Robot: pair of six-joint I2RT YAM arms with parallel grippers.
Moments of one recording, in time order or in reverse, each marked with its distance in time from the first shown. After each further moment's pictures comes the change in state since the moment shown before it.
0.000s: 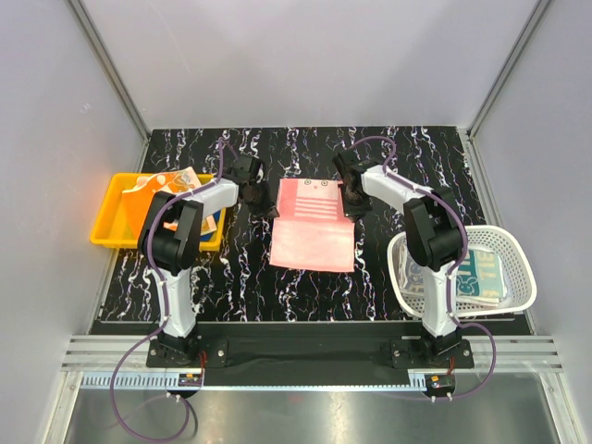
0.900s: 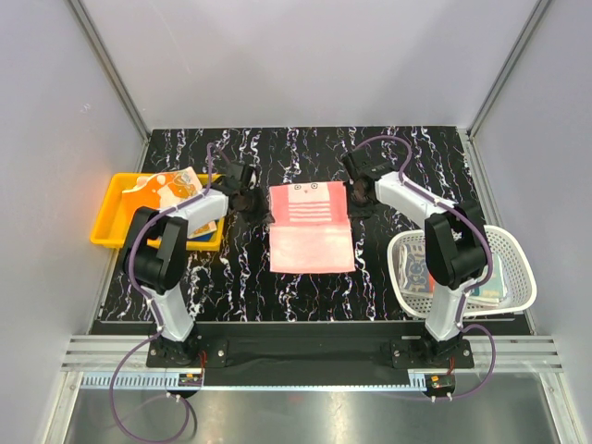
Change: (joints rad) left arm -0.008 -0.190 -0.169 0.030 -0.002 -0.007; right arm 0.001 -0.219 -0.166 0.069 -0.065 0.043
